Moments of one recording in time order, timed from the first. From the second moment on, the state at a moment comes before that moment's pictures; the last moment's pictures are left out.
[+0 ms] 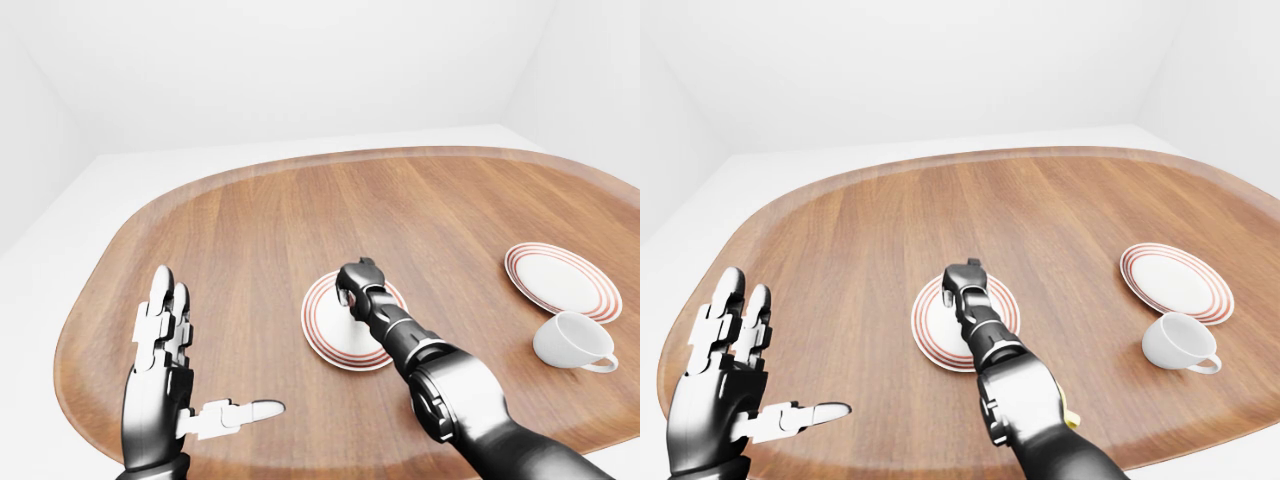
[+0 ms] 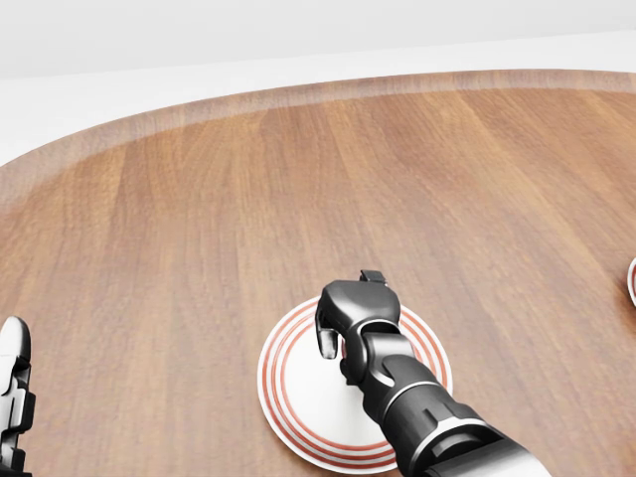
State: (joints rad) left arm 0.63 -0.04 0.01 -0.81 0.08 -0.09 -0.06; right arm -0.91 0.08 -0.01 1.40 -1.24 0.08 -0.19
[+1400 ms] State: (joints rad) left arm 0.63 -0.05 0.02 -0.81 0.08 -0.09 -0.06; right arm -0.90 0.10 -0.02 1.40 -1.32 0.09 0.01
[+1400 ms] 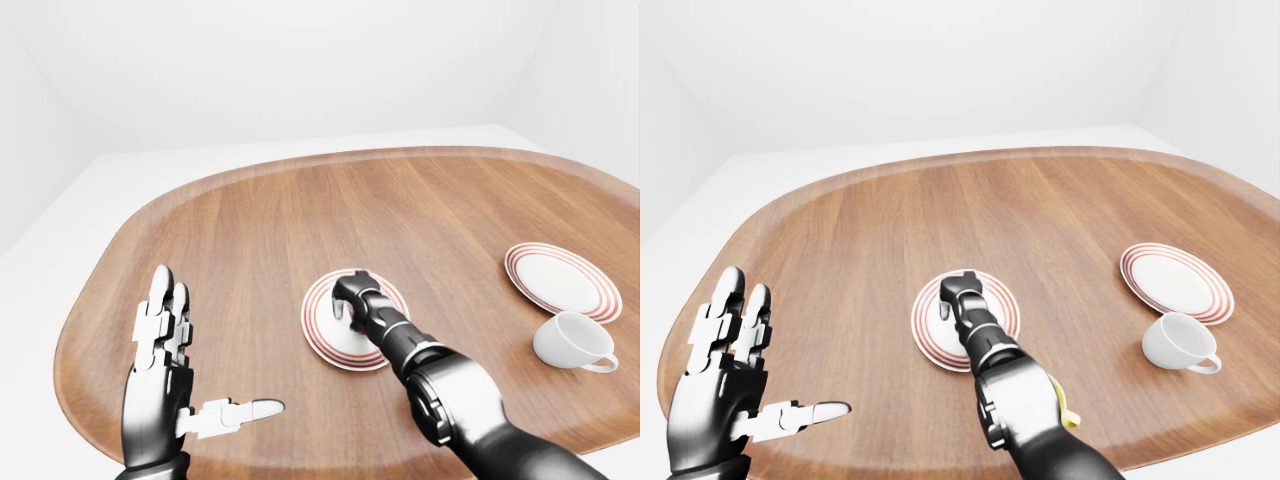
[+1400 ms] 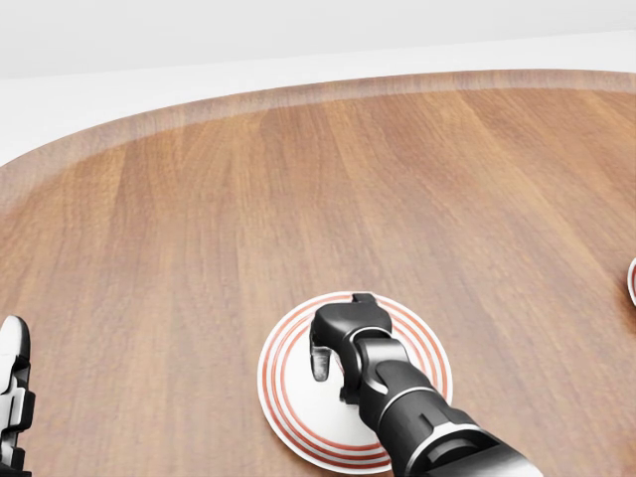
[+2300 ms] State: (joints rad) left arm 0.63 -0.05 0.01 -0.81 0.09 -0.09 -0.06; right arm -1.04 0.03 0.03 1.29 -1.27 0.05 0.08
